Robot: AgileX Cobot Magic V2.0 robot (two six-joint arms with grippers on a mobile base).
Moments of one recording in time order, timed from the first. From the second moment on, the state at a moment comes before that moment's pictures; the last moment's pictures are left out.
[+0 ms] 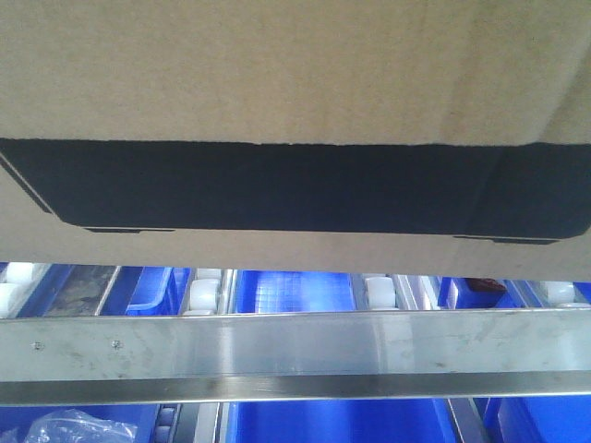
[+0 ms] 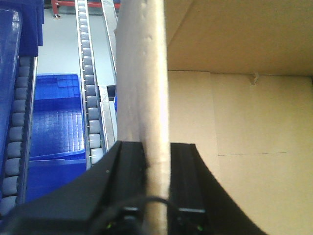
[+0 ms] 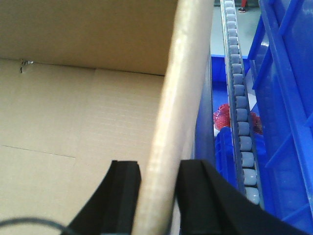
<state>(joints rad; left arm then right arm) -0.43 0.67 -0.97 0.05 0.65 -0.18 0.11 0.63 -0.98 0.06 0.78 0.05</state>
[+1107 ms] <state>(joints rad) -0.43 0.68 -0.97 0.04 0.65 -0.18 0.11 0.63 -0.98 0.05 0.78 0.05</state>
